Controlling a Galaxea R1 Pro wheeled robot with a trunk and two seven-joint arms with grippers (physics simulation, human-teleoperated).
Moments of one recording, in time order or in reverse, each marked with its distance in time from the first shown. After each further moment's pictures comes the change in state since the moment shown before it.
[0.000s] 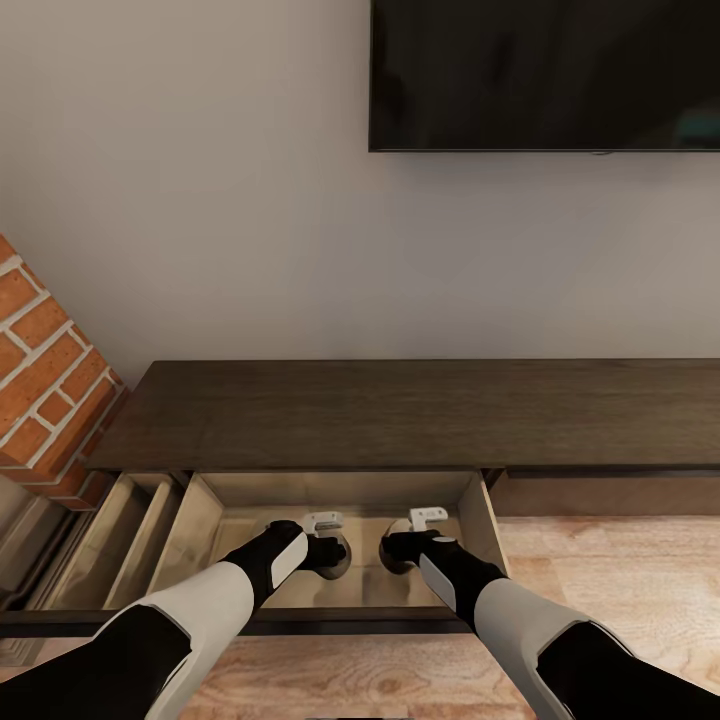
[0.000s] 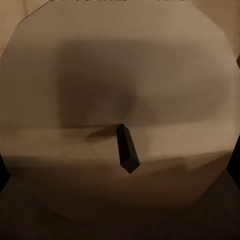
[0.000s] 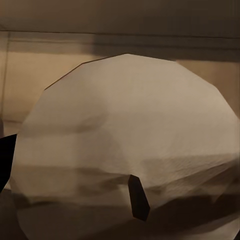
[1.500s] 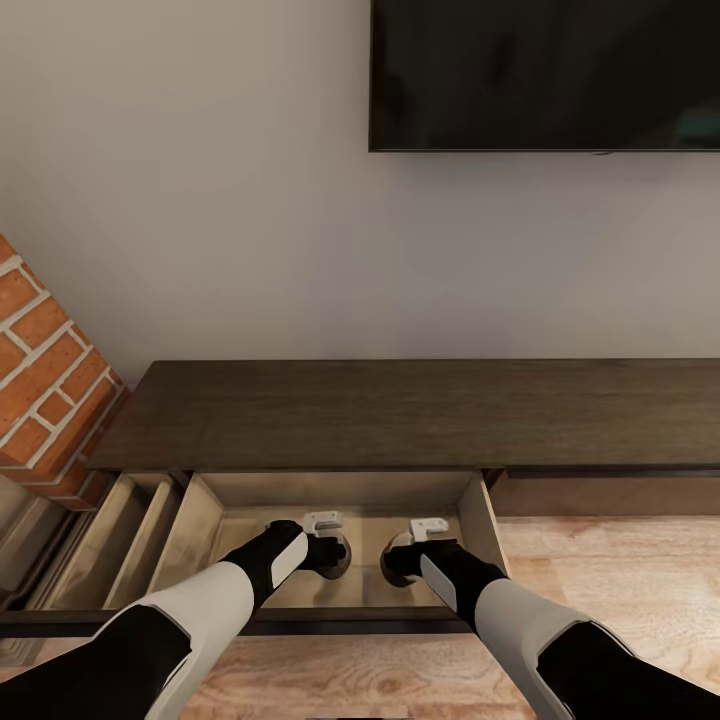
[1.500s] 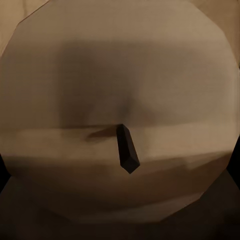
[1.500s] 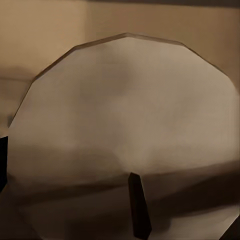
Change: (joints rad) left arm 0.000 0.000 0.000 -0.001 0.000 -0.002 0.000; right arm 0.000 -0.001 -0.006 0.002 0.001 0.157 0.000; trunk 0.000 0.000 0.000
